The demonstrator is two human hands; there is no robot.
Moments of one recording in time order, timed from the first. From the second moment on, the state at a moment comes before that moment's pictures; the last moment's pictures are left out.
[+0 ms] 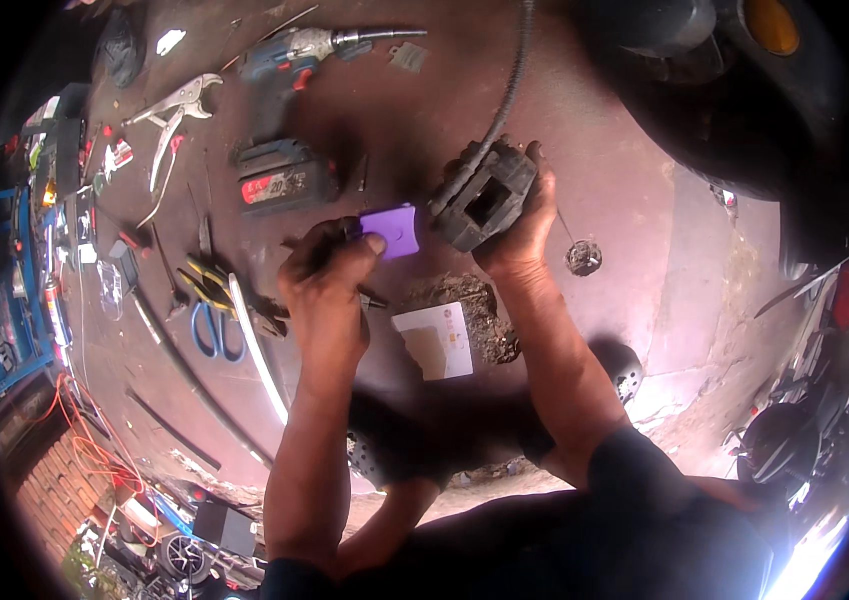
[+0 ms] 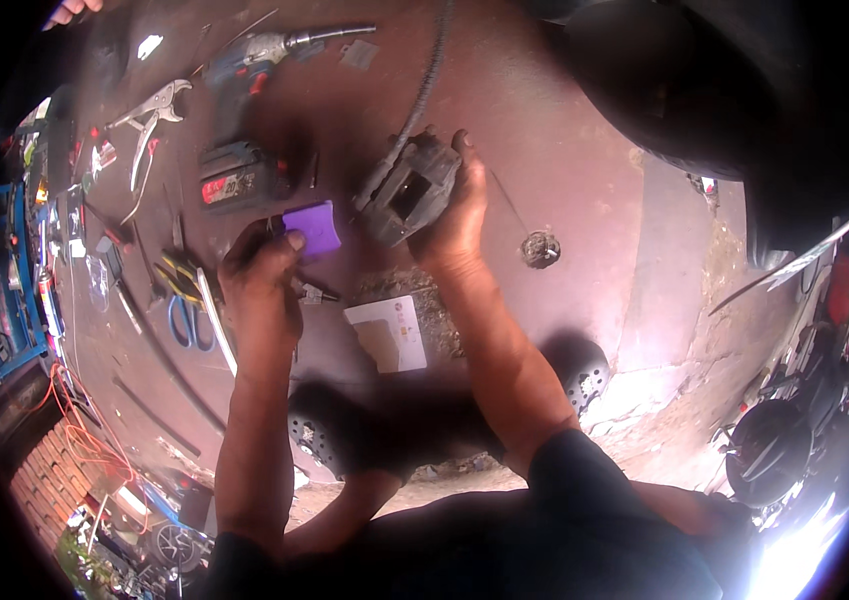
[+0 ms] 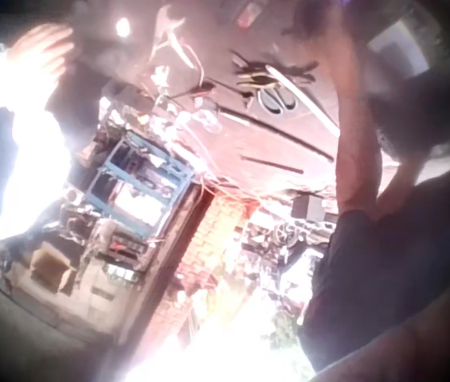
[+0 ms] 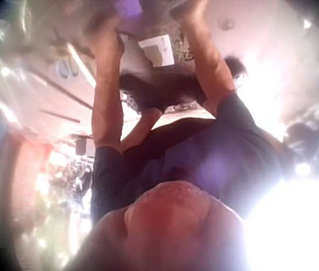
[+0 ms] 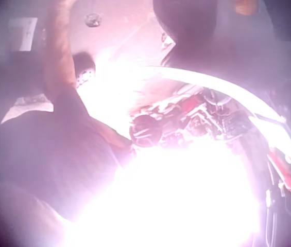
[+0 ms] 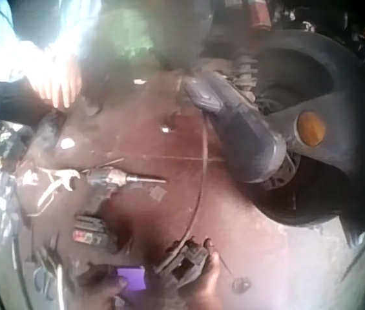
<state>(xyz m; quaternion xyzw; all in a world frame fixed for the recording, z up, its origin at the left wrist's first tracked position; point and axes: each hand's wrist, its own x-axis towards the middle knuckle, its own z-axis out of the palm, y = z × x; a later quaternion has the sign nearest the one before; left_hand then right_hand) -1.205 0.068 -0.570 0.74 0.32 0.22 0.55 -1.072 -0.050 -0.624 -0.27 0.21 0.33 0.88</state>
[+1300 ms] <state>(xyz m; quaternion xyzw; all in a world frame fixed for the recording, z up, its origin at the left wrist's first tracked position) -1.216 0.082 -0.649 0.82 0.44 0.13 0.35 -1.010 -0.052 -0.658 -0.50 -0.09 0.45 0.73</state>
